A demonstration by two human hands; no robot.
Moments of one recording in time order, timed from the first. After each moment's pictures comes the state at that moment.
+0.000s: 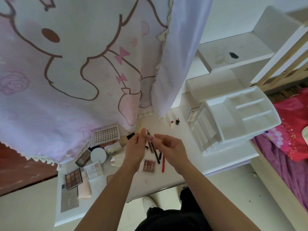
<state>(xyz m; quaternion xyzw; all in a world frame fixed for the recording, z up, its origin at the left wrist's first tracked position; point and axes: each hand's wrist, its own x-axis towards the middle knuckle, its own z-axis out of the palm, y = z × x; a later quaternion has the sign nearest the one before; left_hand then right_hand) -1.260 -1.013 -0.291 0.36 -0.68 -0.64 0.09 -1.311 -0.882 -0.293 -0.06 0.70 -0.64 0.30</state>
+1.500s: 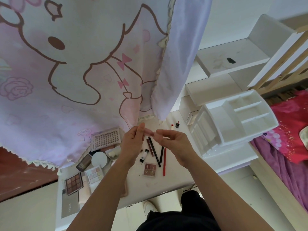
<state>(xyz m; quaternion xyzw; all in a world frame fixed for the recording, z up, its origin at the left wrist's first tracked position) -1.267 -1.035 -0.265 0.28 -0.70 -0.64 0.10 -1.334 -0.882 -0.261 -0.02 0.63 -0.69 0.37</state>
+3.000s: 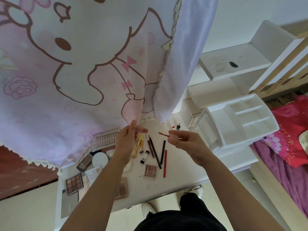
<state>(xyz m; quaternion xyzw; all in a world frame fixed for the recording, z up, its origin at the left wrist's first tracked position) -1.266 -1.061 -0.269 0.31 -0.66 -0.68 0.13 -1.358 -0.850 -0.263 -0.06 0.68 -0.64 0.36</state>
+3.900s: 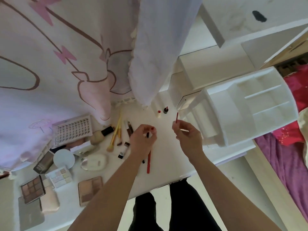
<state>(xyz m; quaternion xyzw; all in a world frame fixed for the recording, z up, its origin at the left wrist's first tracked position) -1.341 -0.986 -0.417 0.34 -0.76 -0.56 0.01 -1.402 -0.832 -0.385 0.12 0.77 -0.60 0.19</state>
